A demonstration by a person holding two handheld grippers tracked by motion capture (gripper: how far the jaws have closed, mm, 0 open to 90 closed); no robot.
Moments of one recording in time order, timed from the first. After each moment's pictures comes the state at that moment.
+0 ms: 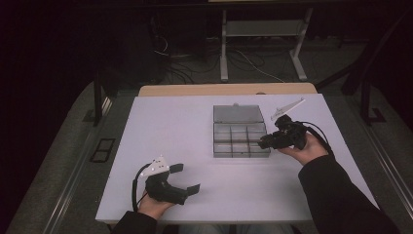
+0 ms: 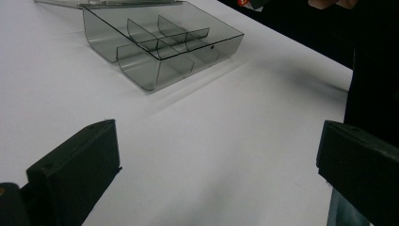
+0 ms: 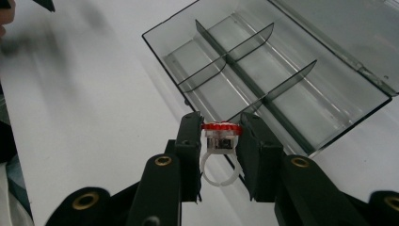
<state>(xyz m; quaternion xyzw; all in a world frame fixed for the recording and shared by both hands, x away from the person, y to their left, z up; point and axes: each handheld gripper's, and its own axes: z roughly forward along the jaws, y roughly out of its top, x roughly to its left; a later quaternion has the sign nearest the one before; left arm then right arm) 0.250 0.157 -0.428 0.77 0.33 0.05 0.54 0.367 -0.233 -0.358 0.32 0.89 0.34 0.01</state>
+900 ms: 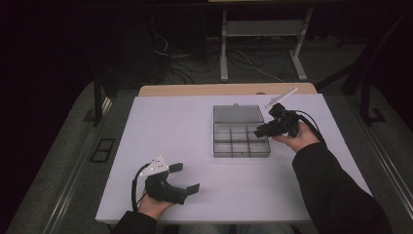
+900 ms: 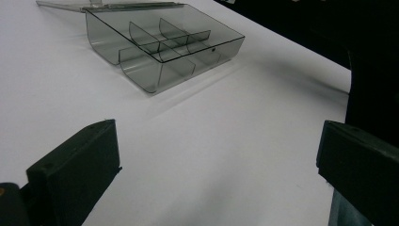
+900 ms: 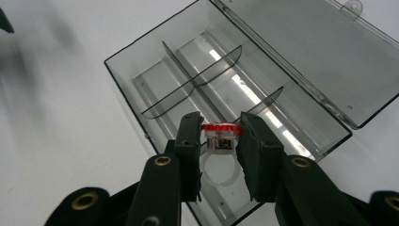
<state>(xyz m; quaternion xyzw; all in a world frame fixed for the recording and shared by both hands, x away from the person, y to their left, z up) 0.250 0.158 -0.427 0.77 0.33 0.05 0.54 0.406 -0.226 -0.360 0.33 0.88 0.33 0.02</state>
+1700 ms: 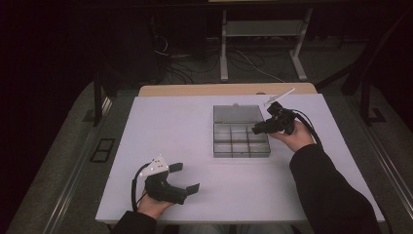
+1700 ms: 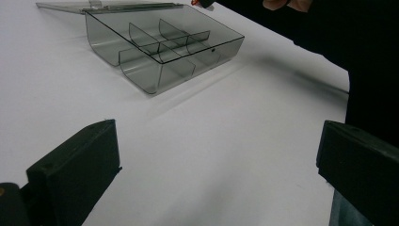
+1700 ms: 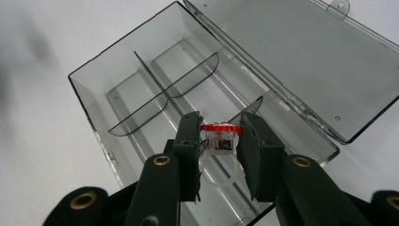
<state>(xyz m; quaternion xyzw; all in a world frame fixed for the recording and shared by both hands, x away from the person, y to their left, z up) 0.250 0.158 -0.426 0.77 0.33 0.05 0.54 0.431 -0.228 -0.384 0.35 0.87 0.34 0.01</state>
